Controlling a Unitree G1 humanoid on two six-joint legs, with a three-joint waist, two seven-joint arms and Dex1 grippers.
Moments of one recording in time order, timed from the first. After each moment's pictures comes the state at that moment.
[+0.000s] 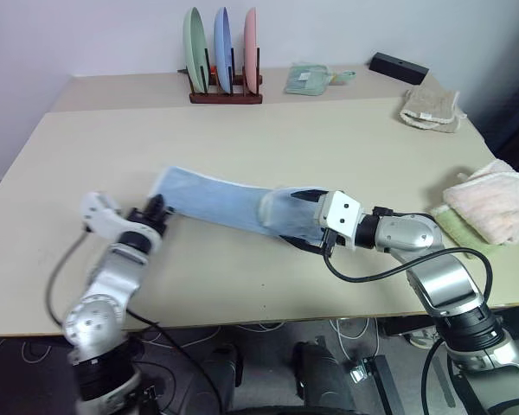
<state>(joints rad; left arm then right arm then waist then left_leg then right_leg) -0.15 0.26 0.52 -0.40 -1.10 0.70 0.25 -0.38 -0.61 0.21 -0.25 0.10 0.24 0.85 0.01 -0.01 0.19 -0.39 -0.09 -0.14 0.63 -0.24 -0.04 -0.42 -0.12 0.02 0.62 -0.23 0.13</state>
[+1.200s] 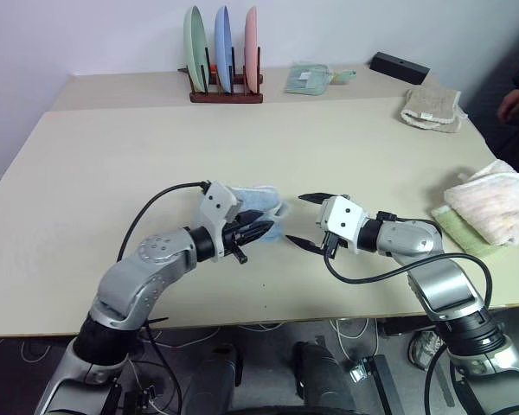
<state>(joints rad) -0.31 0.46 -0.11 -0.45 -0.64 0.74 -0.47 -0.35 -0.62 0.20 -0.22 0.04 0.21 0.81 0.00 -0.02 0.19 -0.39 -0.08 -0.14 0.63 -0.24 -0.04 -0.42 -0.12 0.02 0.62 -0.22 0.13</state>
